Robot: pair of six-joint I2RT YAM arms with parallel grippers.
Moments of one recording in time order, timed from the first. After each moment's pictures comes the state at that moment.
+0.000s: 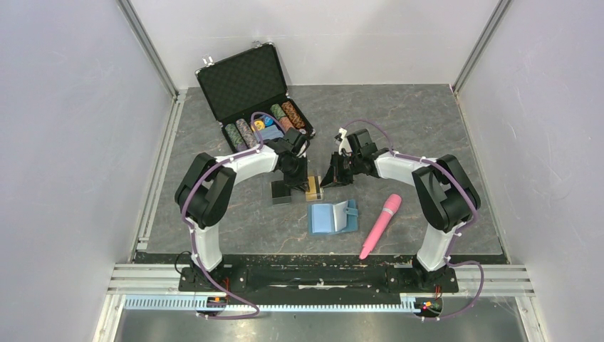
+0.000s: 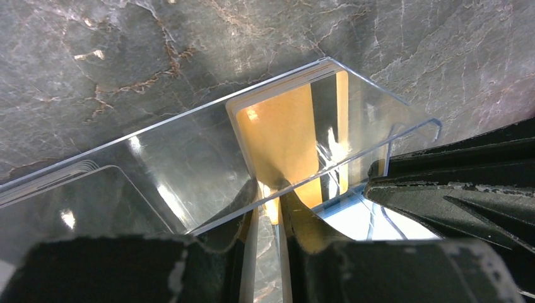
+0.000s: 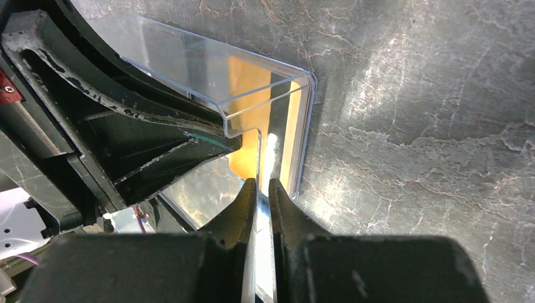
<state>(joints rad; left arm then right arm) -0.61 1.91 1.26 -0.52 0.22 -0.58 0.47 1.82 1.02 -0.15 -0.57 0.57</state>
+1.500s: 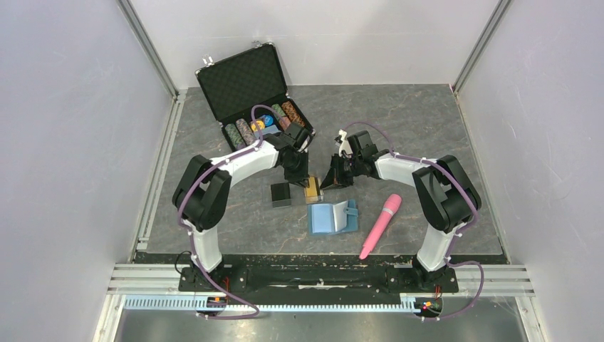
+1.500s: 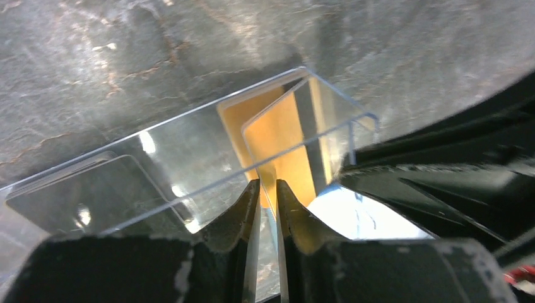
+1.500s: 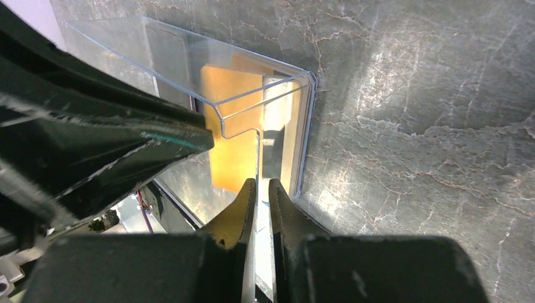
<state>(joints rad) -0.63 1.87 1.33 -0.62 0.18 -0.57 0.46 1.81 1.00 -0.14 -0.60 0.57</state>
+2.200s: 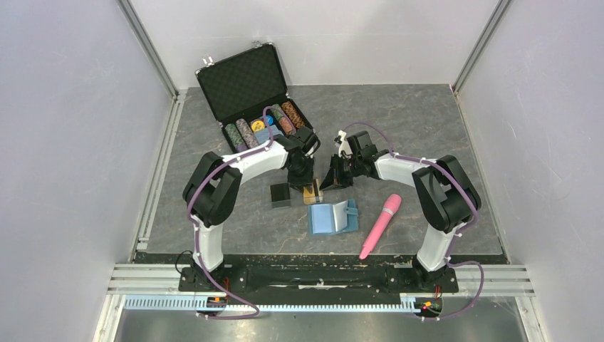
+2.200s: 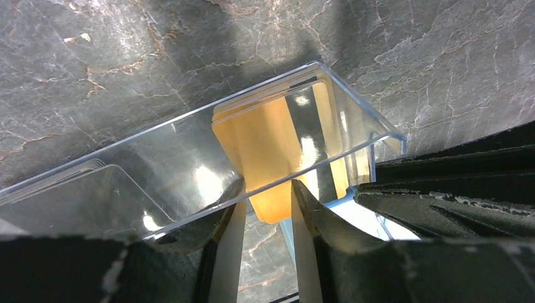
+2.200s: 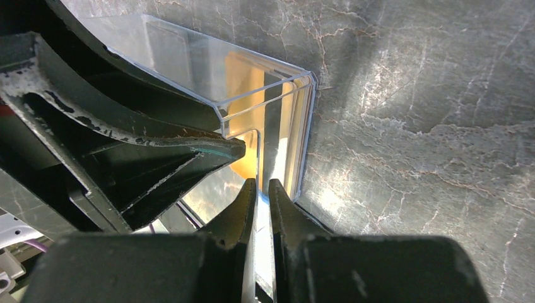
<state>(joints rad) -0.67 1.96 1.39 -0.71 0.11 -0.53 0.47 1.81 1.00 -0.14 -0.61 0.57</state>
